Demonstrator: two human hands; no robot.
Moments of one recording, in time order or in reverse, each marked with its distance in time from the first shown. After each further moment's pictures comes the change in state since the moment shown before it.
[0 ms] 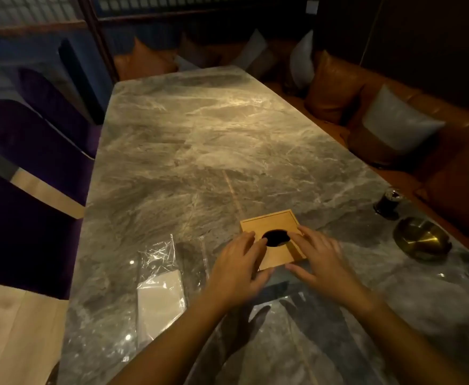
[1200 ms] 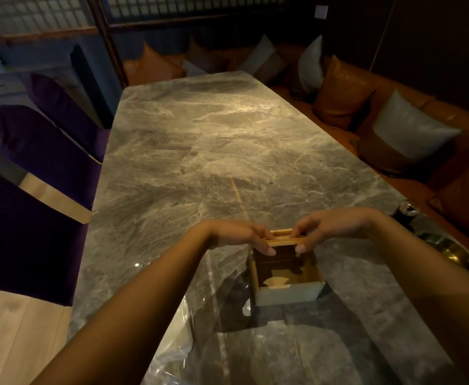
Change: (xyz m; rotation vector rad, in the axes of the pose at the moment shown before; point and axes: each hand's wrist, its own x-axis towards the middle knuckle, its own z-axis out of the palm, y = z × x) left_hand 0.088 -0.012 -0.091 -0.433 -0.782 -0.136; right_hand 0.099 -0.008 -0.098 0.380 -0.850 0.071
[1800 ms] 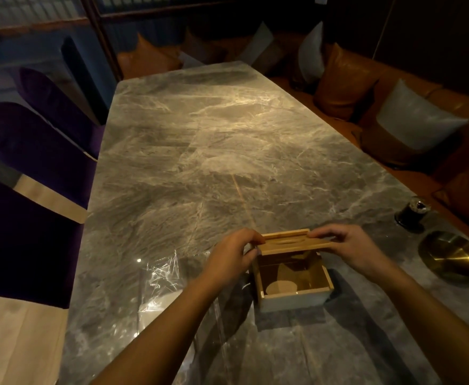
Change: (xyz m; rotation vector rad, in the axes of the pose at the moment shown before) left_hand 0.026 -0.057 0.046 0.148 0.814 0.278; right_hand 0.027 0.068 0.050 0.503 0.734 -0.266
